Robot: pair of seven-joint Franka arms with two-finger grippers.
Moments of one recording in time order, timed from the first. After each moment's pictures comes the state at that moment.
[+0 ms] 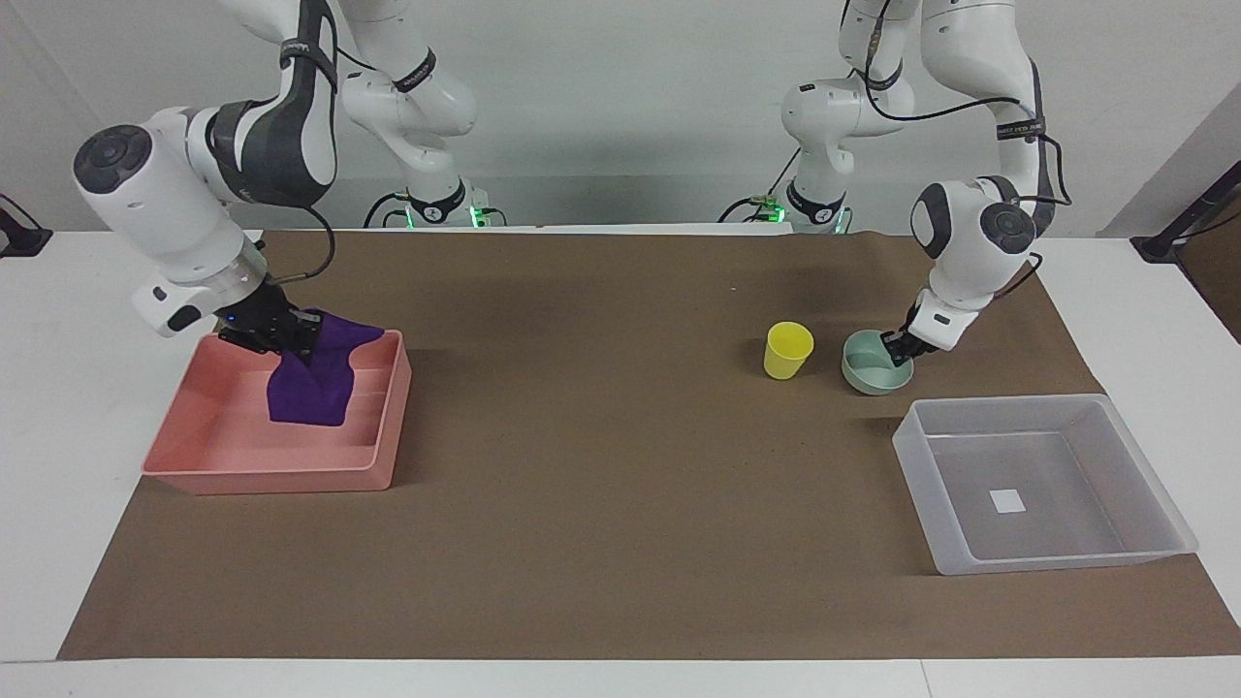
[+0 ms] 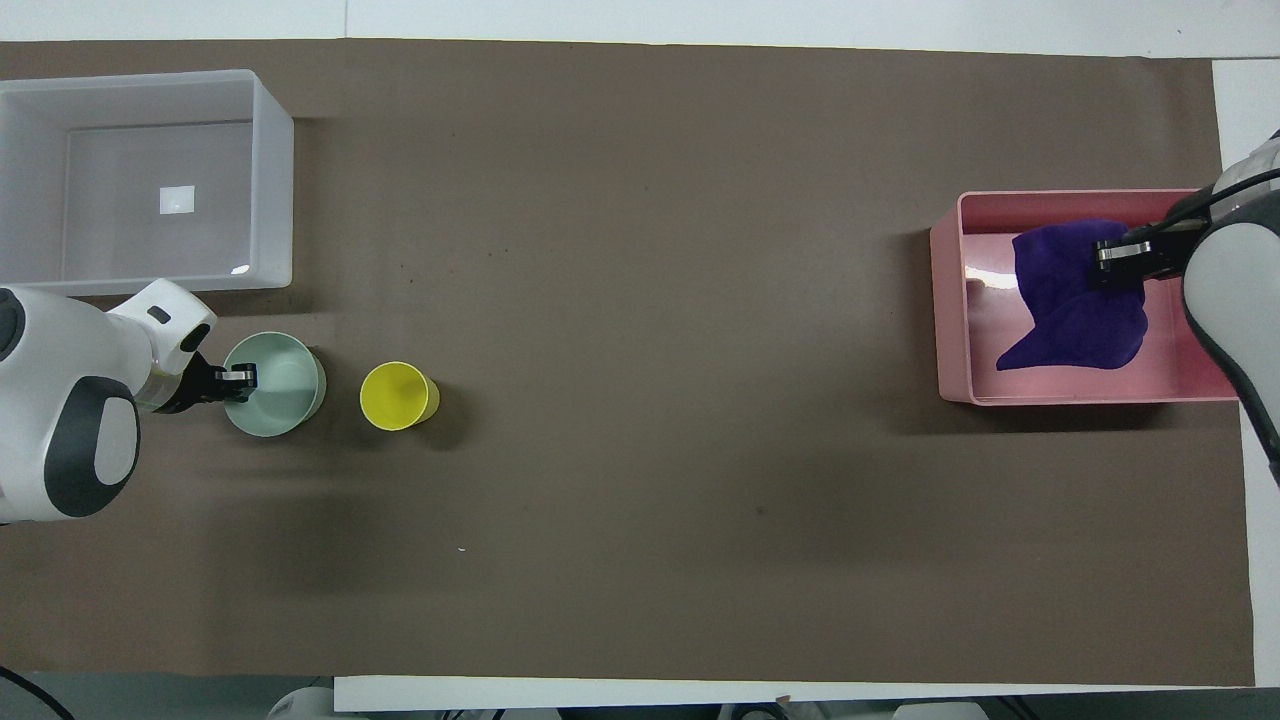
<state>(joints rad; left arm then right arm) -0.02 -0.04 -0.02 -2.41 0.04 2.32 -0.11 -0.19 0.10 0.05 -1.88 0.04 1.92 -0.18</state>
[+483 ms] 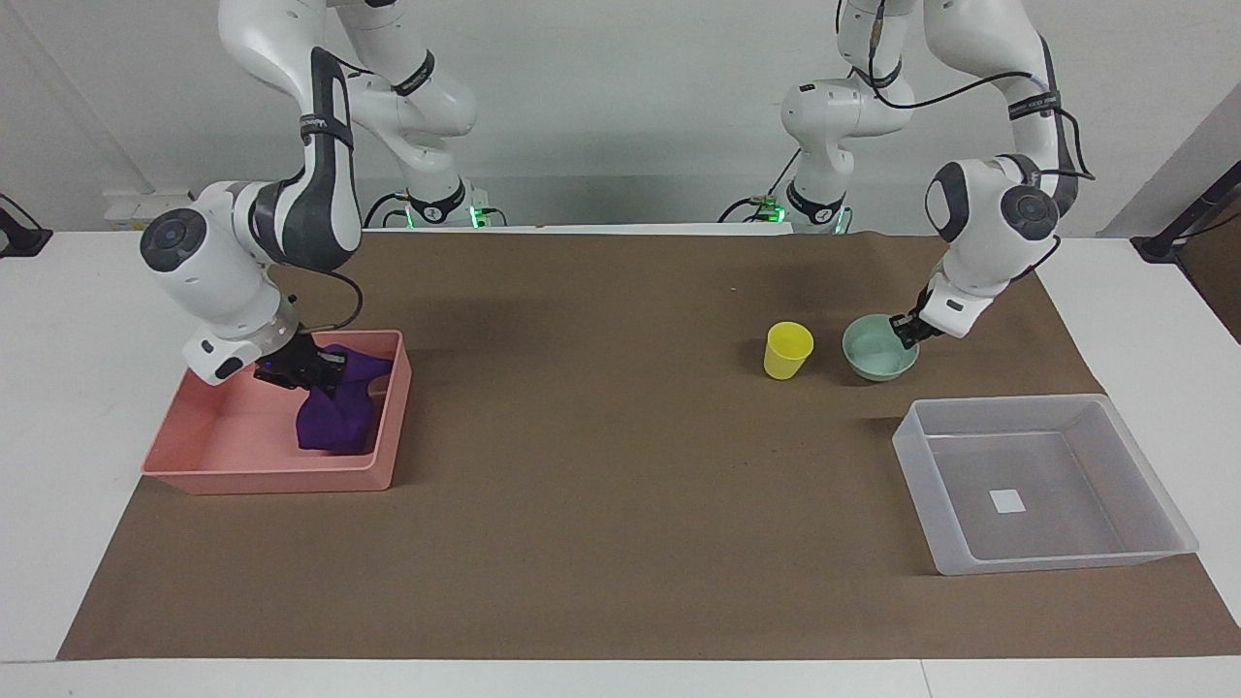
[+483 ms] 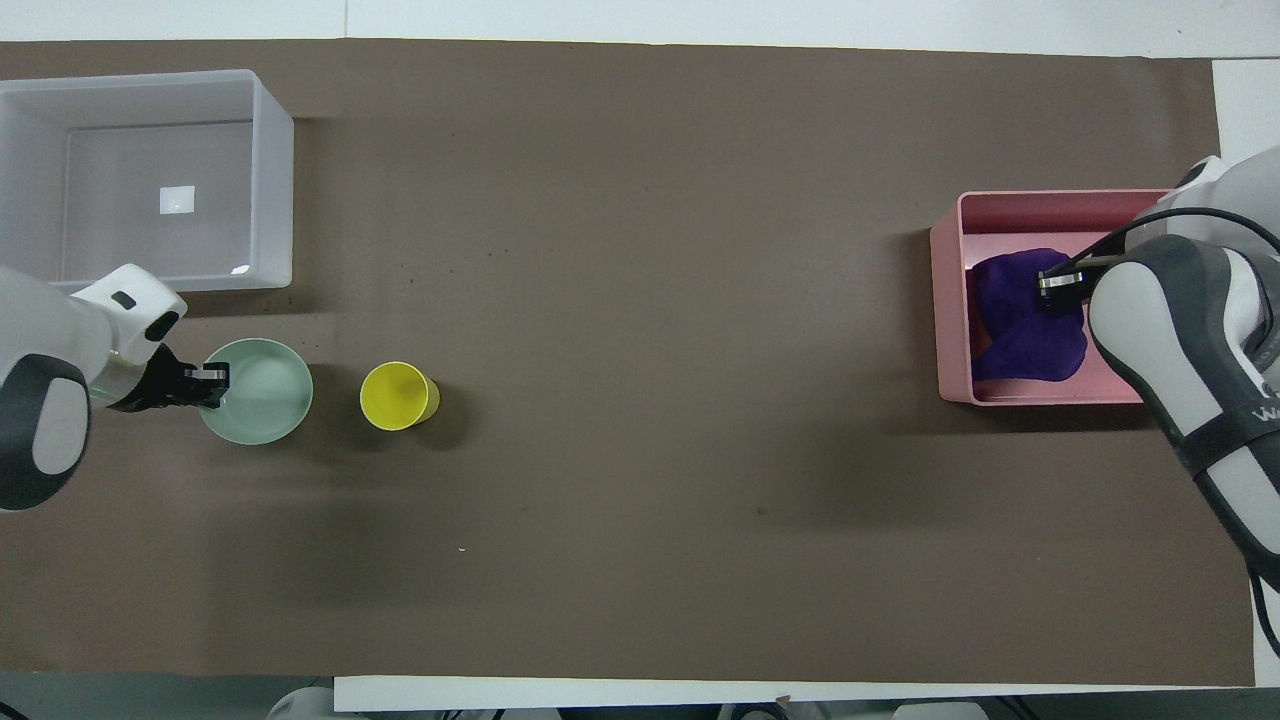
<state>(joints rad) -0.02 -0.12 -0.02 -2.26 0.04 2.01 -0.10 -0.19 0.15 0.06 -2.00 0.04 2.08 -0.19</state>
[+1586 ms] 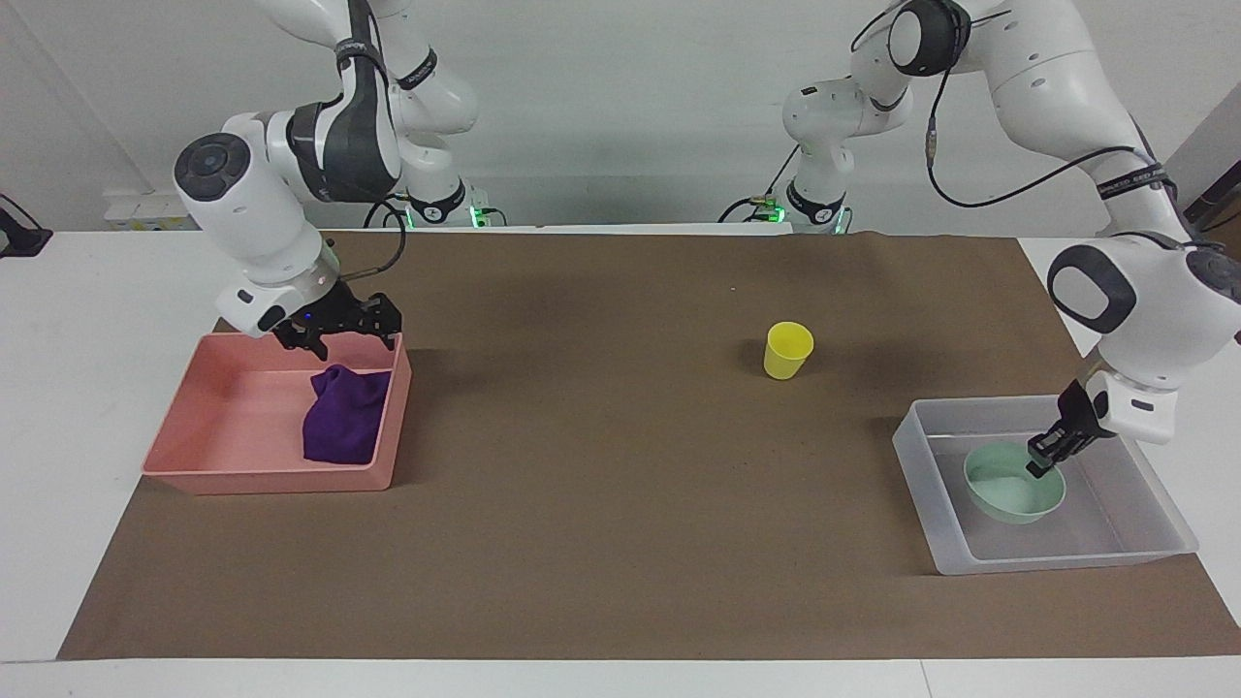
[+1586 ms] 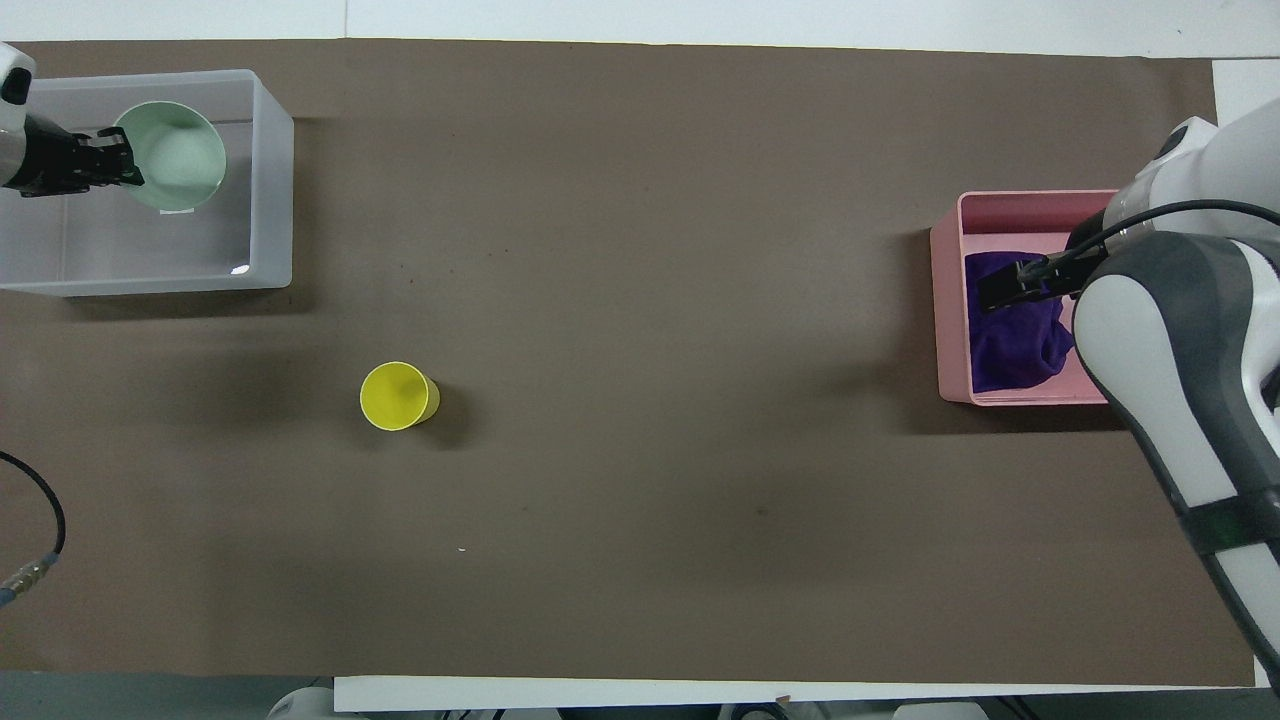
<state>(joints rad) 0.09 0.47 0.01 -1.63 -0.10 2.25 -0.10 -0.06 0.02 0.08 -1.87 0.03 1.80 -0.12</state>
